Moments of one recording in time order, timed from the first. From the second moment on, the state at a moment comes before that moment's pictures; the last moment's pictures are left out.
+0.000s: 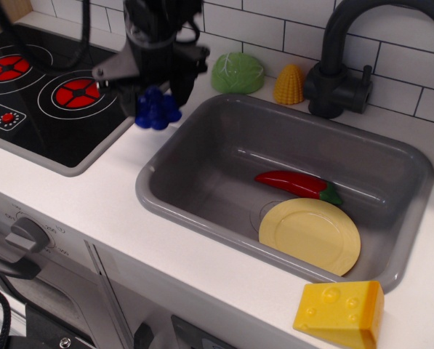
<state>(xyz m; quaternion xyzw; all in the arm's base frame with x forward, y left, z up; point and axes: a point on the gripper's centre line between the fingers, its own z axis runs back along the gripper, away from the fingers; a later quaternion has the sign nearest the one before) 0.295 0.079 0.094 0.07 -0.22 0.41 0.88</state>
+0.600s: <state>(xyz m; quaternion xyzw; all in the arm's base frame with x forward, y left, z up) 0.284 -0.025 0.057 0.05 -0.17 0.36 0.92</state>
